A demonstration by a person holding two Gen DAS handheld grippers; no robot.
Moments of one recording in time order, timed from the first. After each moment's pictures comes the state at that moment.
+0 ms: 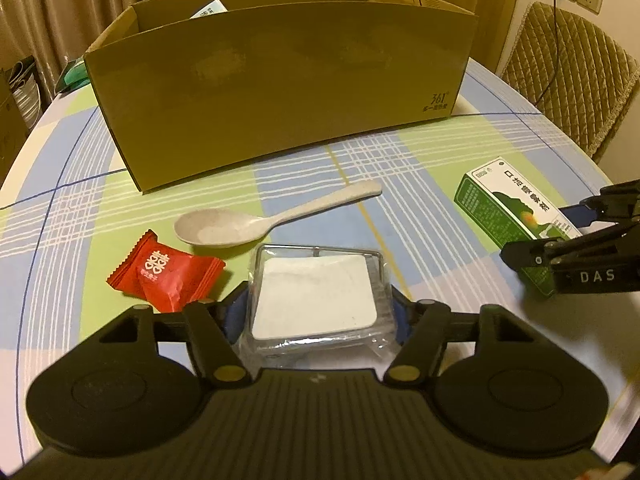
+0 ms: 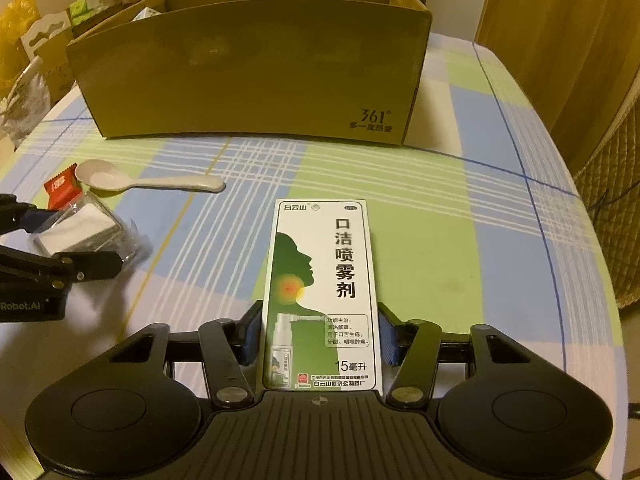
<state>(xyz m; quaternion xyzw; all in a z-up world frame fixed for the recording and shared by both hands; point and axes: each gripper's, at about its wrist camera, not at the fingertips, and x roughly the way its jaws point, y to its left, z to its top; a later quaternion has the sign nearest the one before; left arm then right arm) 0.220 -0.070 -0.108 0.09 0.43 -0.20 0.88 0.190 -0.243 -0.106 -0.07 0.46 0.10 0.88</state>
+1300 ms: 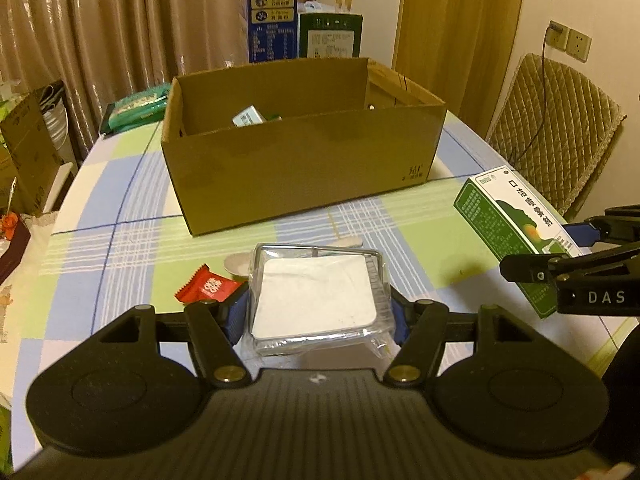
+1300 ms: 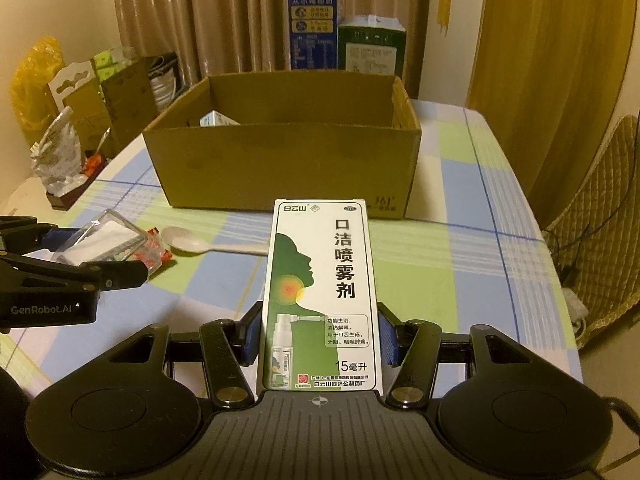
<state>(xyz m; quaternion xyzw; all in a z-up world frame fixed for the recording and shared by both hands) 0.160 -0.055 -0.018 0.06 0.38 -0.18 0.91 0.124 -0.232 -0.006 -0.04 0.39 0.11 0.91</state>
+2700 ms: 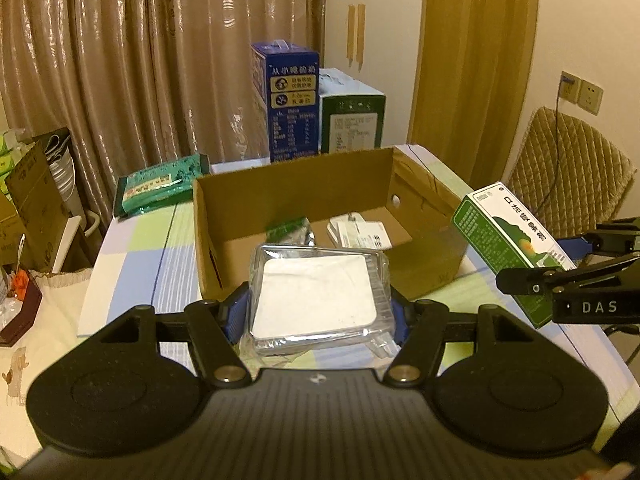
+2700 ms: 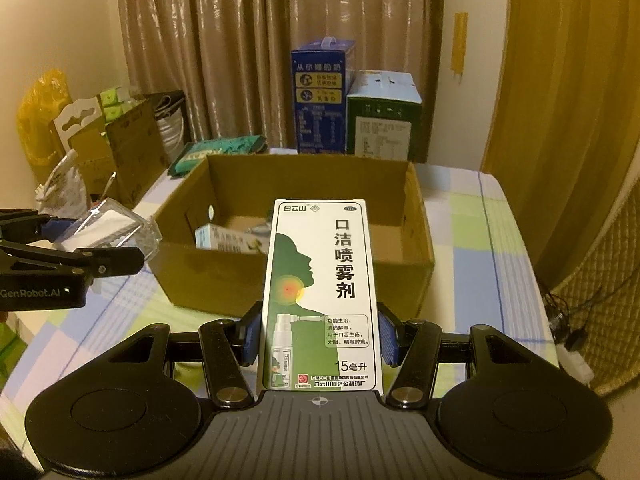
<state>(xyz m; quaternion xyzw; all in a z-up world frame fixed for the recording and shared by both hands) 0.246 -0.044 0.060 0.06 0.32 -0.18 0.93 0.226 -0.219 0.060 -0.03 0.35 0.14 0.92</state>
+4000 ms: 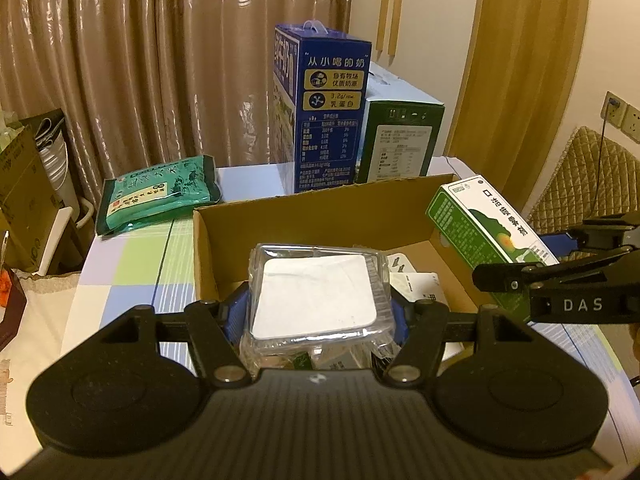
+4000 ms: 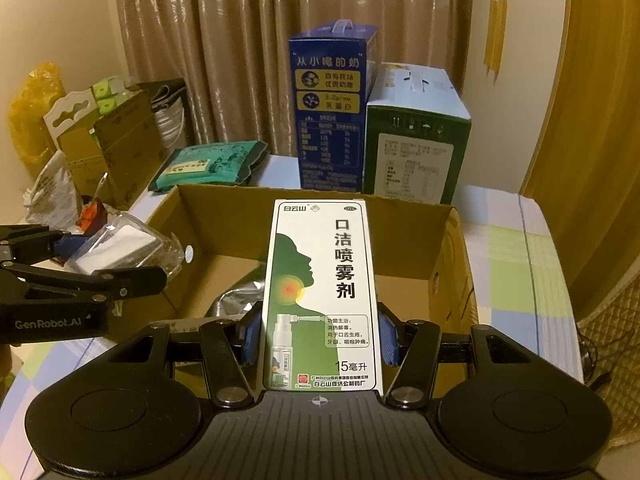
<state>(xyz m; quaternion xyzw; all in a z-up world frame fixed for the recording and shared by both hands) 0.380 -0.043 0.040 0.04 0.35 -0.17 0.92 0.362 -0.195 0.043 -0.04 0.38 0.16 0.91</state>
